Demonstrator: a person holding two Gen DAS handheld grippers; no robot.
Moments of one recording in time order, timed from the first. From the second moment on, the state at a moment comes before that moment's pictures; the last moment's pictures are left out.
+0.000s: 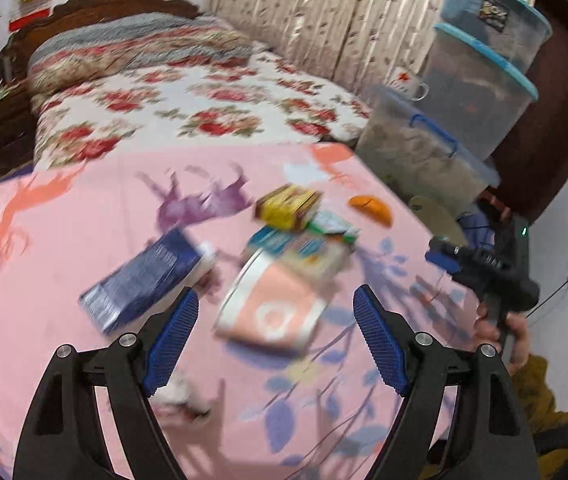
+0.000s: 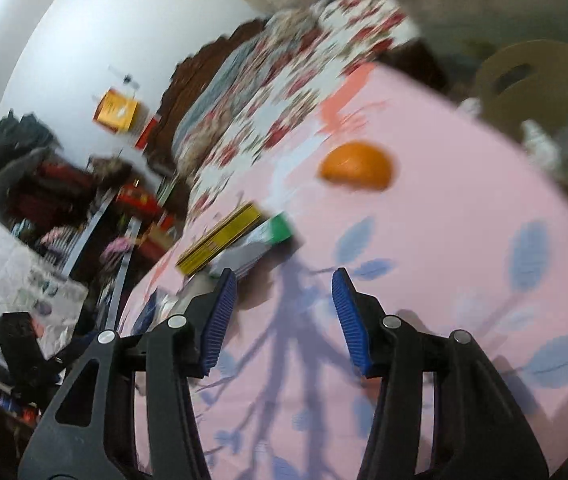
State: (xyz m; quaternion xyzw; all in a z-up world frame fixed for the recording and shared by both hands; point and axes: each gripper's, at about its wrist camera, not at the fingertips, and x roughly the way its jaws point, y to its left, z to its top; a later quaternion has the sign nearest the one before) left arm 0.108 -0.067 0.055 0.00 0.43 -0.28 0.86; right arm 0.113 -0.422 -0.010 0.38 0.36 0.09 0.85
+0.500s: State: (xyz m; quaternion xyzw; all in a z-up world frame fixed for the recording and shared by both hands) left arm 0.085 -0.060 0.035 0.01 0.43 -0.31 0.85; right arm 0.211 -0.368 -0.056 0.48 0.39 0.08 0.78
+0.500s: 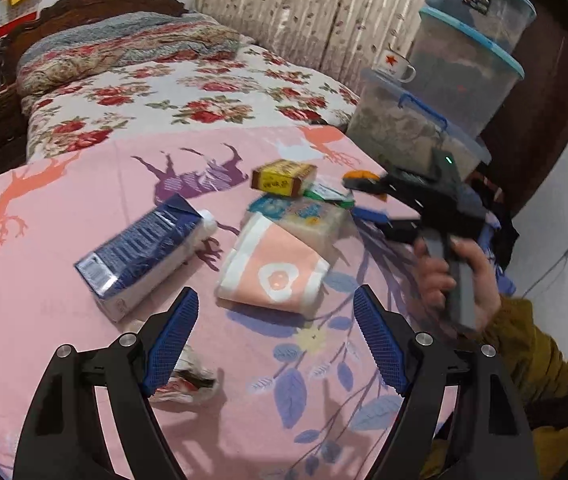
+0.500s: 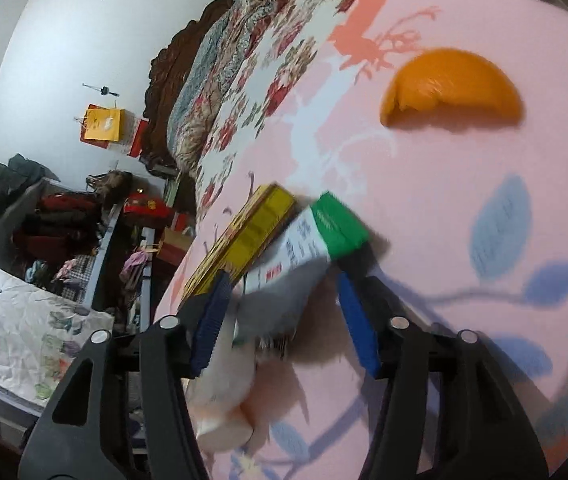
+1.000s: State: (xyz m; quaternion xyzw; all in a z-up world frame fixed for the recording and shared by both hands) left arm 0.081 -0.111 0.023 0.04 0.44 -0.35 0.82; right arm 0.094 -0.435 -0.061 0.55 0.32 0.06 0.77
